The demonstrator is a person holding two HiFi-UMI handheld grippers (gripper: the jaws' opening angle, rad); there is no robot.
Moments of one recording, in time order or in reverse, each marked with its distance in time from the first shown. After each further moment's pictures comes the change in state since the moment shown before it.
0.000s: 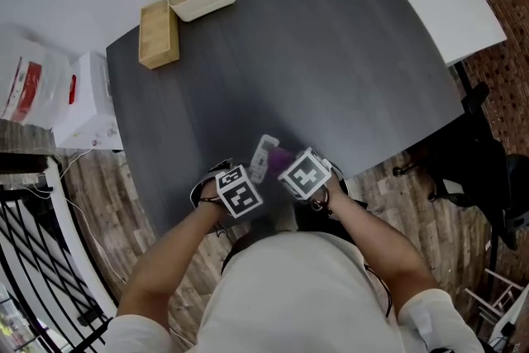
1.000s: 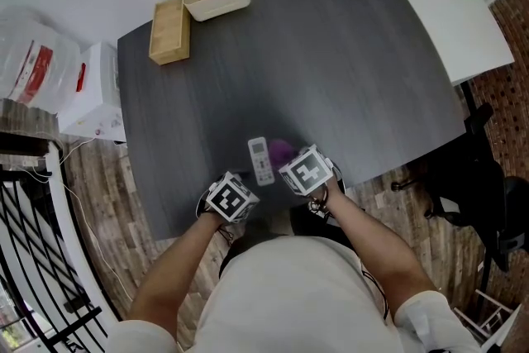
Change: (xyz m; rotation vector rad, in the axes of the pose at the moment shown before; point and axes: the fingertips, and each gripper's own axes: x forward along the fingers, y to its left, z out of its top) left arm 0.005 -0.007 0.006 -0.364 -0.224 -0.043; right arm -0.005 -0.023 0.024 0.012 -0.075 -0.032
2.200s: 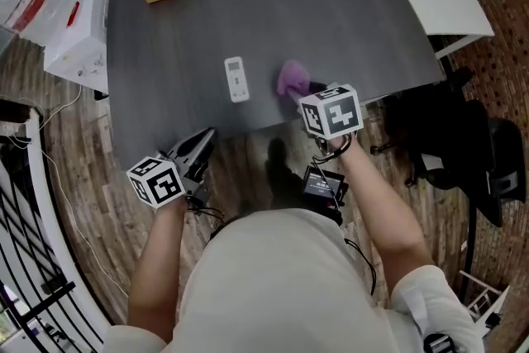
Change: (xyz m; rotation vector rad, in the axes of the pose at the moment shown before) left arm -0.142 -0.076 -0.021 -0.575 -0.964 -0.121; right arm -0.121 -0.009 -0.037 0.096 -0.347 -0.190
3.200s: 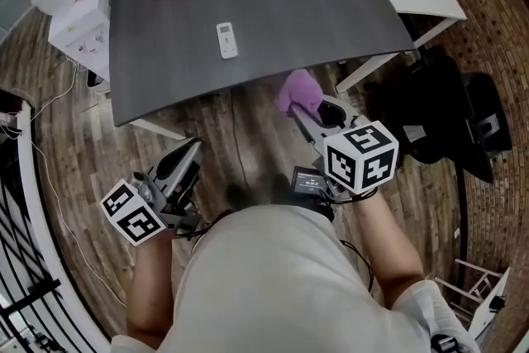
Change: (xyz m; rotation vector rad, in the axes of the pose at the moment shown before) left arm -0.140 -0.173 -0.045 0.092 -0.194 -0.212; right arm -0.213 0.122 -0.056 -0.002 -0.271 0.036
